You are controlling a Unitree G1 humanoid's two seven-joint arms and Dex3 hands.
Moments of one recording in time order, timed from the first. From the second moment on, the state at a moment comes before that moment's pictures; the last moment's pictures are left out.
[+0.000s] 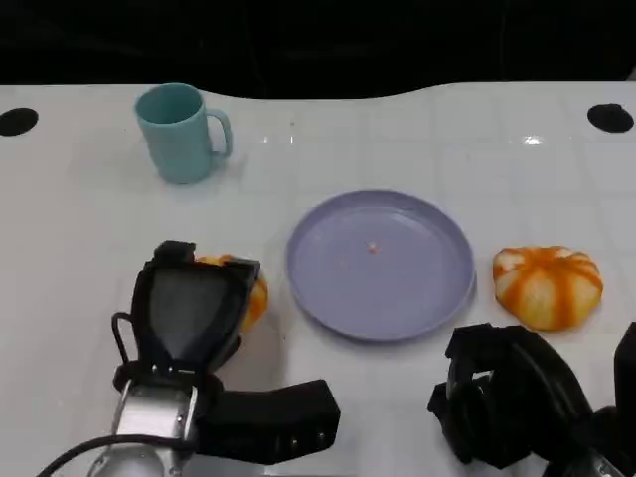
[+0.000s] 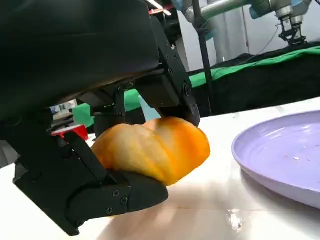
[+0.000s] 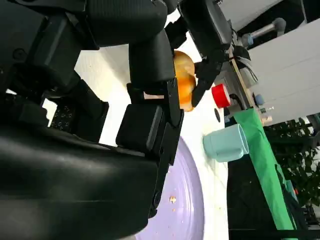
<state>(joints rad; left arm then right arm) -0.26 0.22 -0.53 0.22 1.14 0.35 0.33 -0.07 0.02 -0.02 0.30 0.32 0.00 0.59</state>
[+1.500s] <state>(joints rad) -0.55 0.06 -0.55 0.51 0.99 0.04 0.55 -0.05 0.02 -0.01 0.30 0.32 0.01 0.58</state>
